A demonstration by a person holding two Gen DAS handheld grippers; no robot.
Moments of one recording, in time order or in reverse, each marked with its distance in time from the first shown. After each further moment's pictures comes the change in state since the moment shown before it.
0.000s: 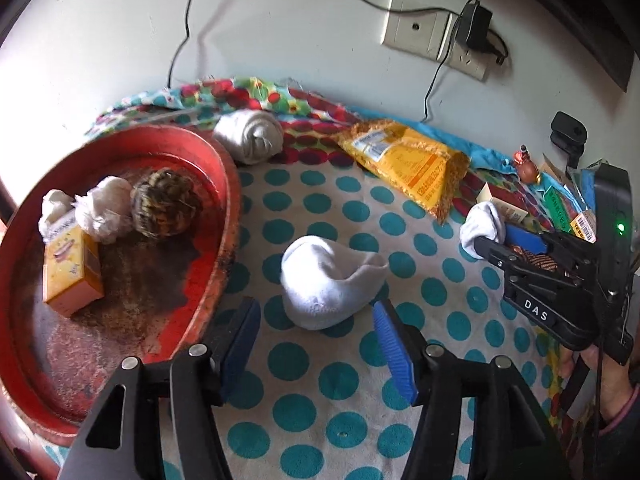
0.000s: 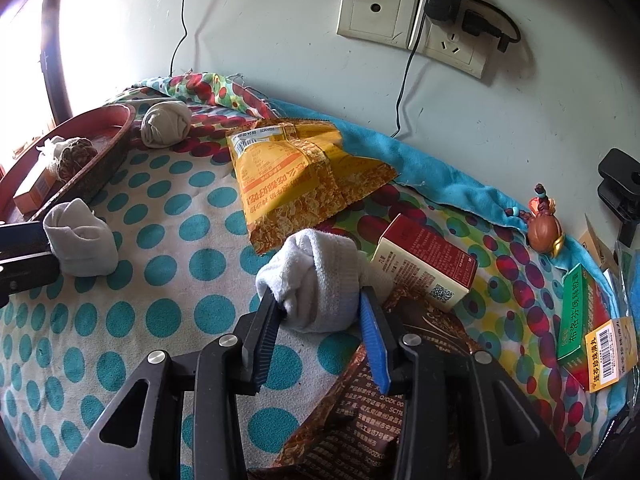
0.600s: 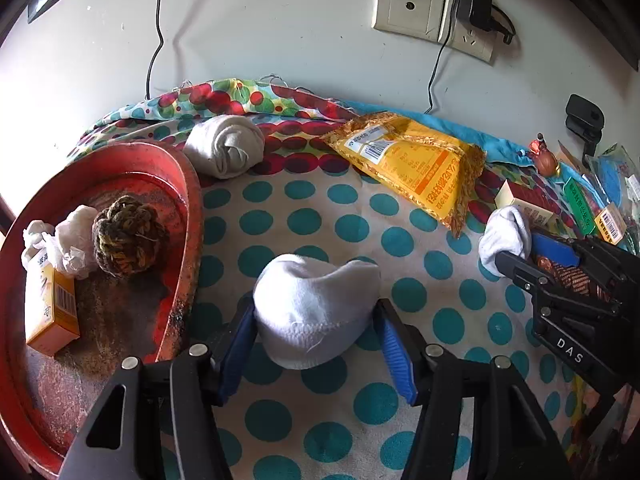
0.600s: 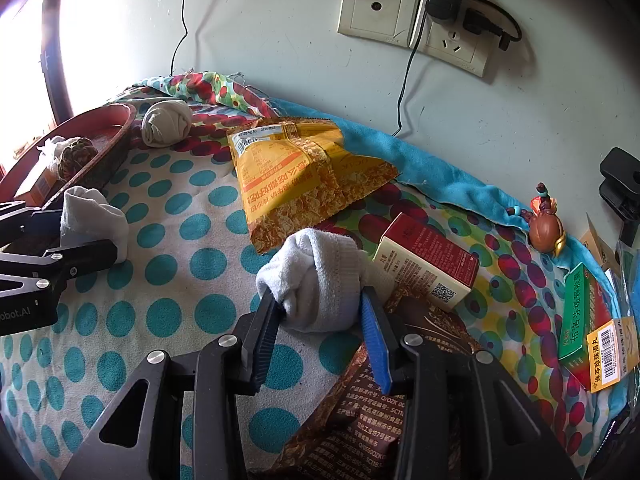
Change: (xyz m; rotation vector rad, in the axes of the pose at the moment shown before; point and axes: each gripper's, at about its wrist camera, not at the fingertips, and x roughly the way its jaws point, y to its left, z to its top) left arm 0.036 -0.017 0.017 0.063 -0.008 0.064; right arm 0.001 0.001 0.002 0.006 0.002 0.006
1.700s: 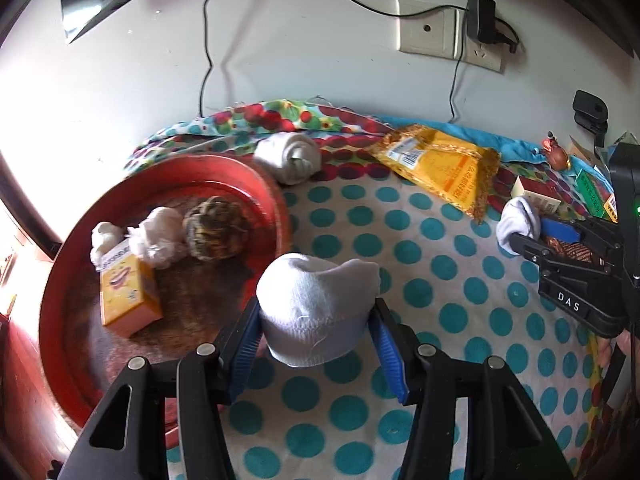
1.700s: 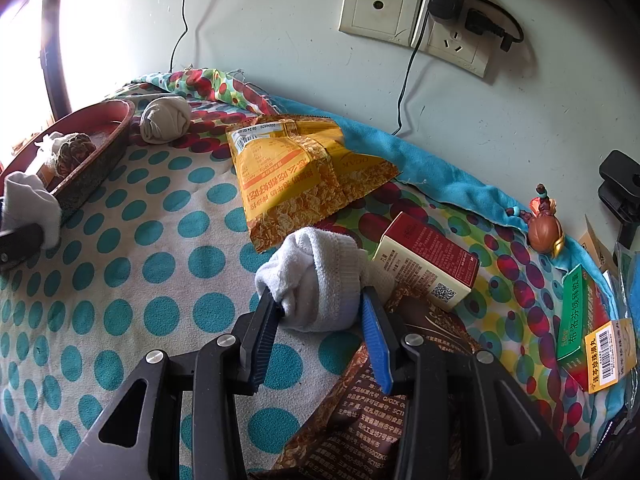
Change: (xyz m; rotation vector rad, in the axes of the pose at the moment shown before) left arm -0.053 0.021 -0.020 0.022 -0.043 0.130; right arm 0.001 0.003 0.002 0.000 0.005 -0.008
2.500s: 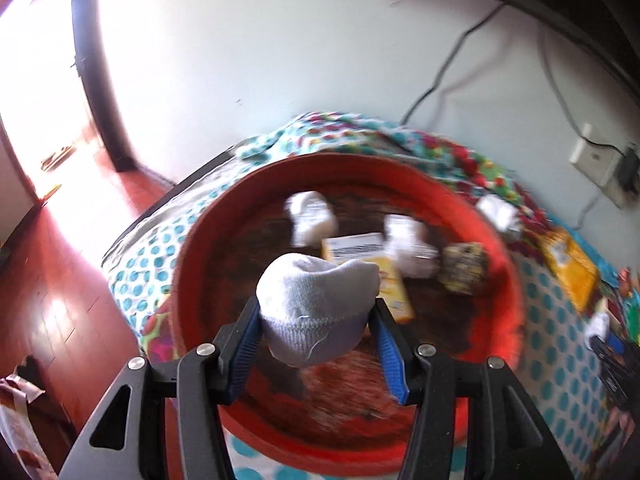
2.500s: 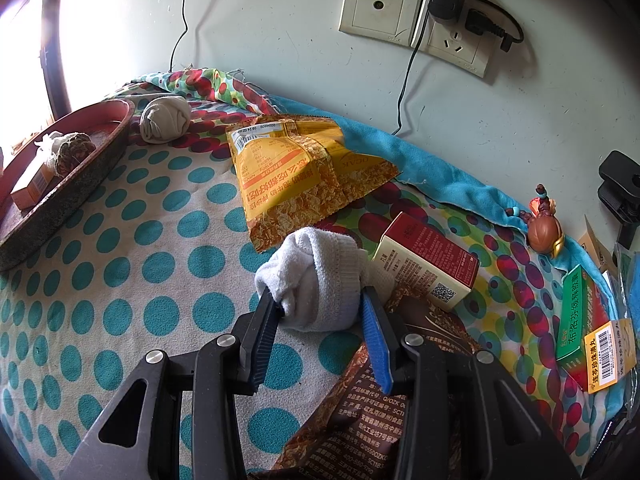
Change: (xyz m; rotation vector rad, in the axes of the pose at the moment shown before) left arm -0.026 0.197 -0.023 -0.409 0.002 0.186; right arm 0.001 0.003 0.001 -0.001 0.001 -0.004
